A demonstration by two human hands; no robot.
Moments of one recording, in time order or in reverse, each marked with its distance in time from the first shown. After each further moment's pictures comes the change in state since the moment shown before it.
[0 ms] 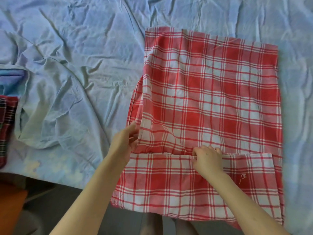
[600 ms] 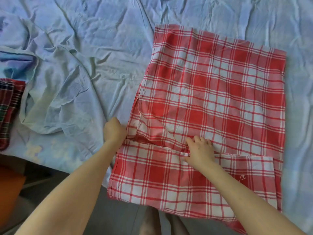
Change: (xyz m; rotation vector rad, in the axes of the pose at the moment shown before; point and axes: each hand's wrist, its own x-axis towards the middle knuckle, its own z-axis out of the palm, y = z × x) left_hand 0.056 -0.012 -0.037 1.170 0.461 0.400; right_hand 0.015 -0.012 0.004 -0.070 -0.068 -0.160
